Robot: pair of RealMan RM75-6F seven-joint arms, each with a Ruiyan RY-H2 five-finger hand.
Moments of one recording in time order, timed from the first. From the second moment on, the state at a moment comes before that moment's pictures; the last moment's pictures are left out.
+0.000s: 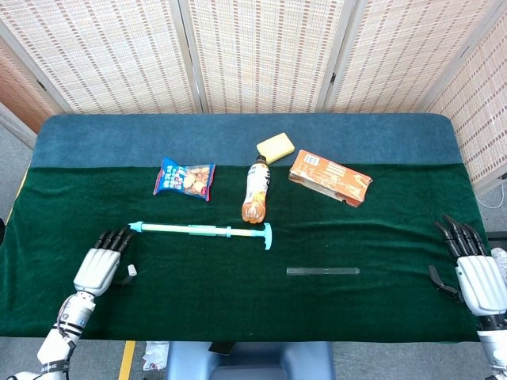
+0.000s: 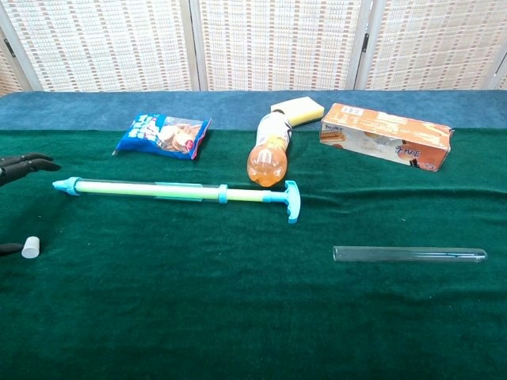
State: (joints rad) left arm -0.35 -1.41 -0.06 -1.44 1.40 1.14 0.22; right arm 0.08 -1.08 0.04 -1.59 -1.56 1.50 0.18
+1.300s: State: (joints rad) left arm -0.41 -1.50 -0.12 -1.30 1.26 1.09 0.25; right arm 0.06 -1.08 0.04 -1.59 -1.55 1.50 0.18
